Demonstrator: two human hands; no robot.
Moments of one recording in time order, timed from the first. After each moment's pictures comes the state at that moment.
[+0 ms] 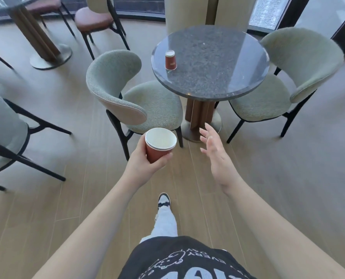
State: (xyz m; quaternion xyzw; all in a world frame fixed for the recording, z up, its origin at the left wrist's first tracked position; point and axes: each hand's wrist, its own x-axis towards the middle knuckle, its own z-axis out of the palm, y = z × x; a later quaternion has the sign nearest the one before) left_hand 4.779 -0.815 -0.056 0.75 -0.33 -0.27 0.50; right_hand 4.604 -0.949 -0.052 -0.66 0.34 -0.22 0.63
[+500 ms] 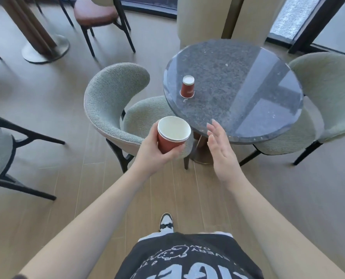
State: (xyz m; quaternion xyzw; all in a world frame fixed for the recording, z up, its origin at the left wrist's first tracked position) left_hand 4.993 -1.011 -0.056 0.74 -0.35 -0.25 0.51; right_hand 4.827 -1.130 -0.052 -0.66 0.33 -0.23 0.63
